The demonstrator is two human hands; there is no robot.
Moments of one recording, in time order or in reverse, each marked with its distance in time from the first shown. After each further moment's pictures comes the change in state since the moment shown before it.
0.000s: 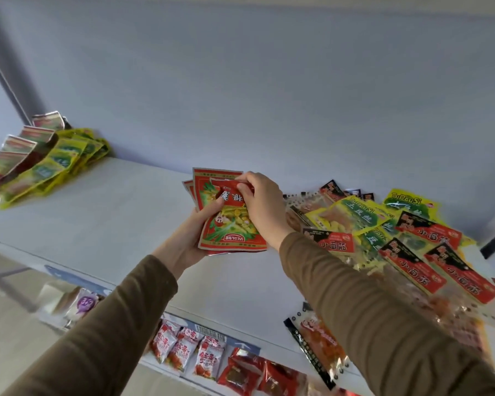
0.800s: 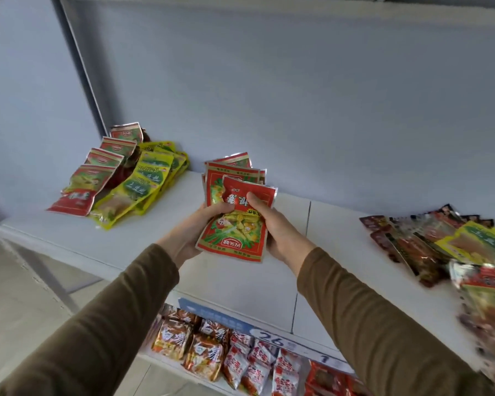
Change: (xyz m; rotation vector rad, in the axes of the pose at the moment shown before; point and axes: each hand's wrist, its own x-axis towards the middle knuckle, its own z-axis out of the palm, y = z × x) left_hand -0.043 0.151 -0.241 0.183 0.080 -0.043; right_hand 0.046 -0.133 0.228 1.011 -0.424 0.740
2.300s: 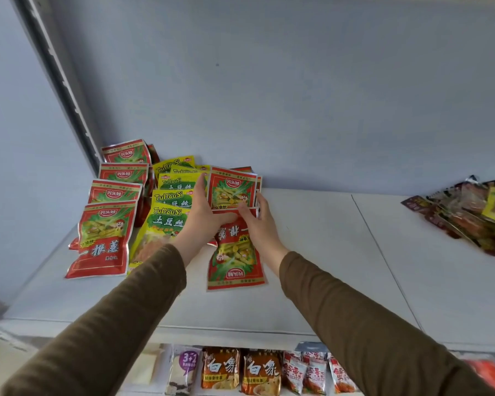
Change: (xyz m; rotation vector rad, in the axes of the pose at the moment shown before) left_hand 0.089 0.065 -0.178 0.476 0.095 0.358; right_hand 0.148 0.051 0.159 -0.225 0.554 -0.309
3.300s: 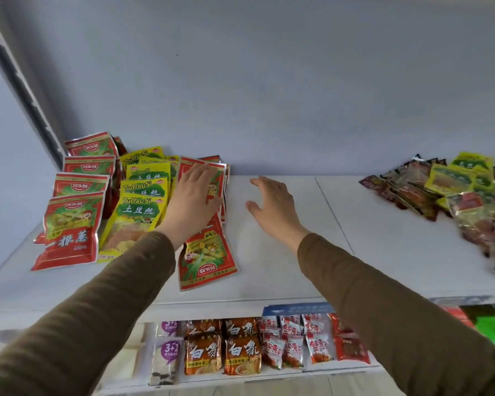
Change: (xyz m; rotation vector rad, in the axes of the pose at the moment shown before) left_hand -0.025 0.020 0.026 0.866 -0.017 0.504; right_hand -0.045 -0.041 -0.096 -1.046 0.071 -0.271
